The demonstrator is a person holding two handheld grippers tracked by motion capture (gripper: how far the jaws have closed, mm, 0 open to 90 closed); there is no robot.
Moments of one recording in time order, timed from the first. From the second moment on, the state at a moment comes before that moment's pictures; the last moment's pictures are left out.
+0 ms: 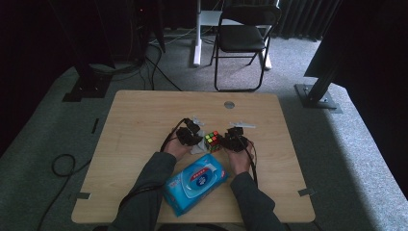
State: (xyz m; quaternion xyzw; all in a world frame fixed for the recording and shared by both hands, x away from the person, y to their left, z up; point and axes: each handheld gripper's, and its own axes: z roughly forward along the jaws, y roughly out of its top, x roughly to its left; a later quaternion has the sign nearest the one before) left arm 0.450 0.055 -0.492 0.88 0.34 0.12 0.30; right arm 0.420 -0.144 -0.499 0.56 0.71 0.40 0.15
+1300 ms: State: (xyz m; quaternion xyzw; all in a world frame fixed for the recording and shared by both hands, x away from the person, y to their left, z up) left arm 0.443 0.043 -0.483 0.88 0.31 0.11 0.33; right arm 0.412 -0.154 -0.500 0.56 0.70 0.41 0.14
